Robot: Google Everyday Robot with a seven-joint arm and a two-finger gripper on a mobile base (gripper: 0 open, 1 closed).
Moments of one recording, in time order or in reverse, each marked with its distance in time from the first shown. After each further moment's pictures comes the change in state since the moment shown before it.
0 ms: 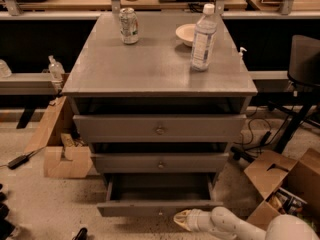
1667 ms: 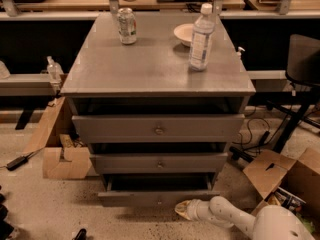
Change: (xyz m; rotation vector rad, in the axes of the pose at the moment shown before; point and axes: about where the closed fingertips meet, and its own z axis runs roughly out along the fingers) arm -0.005 -0.047 0.008 0.028 0.034 -0.006
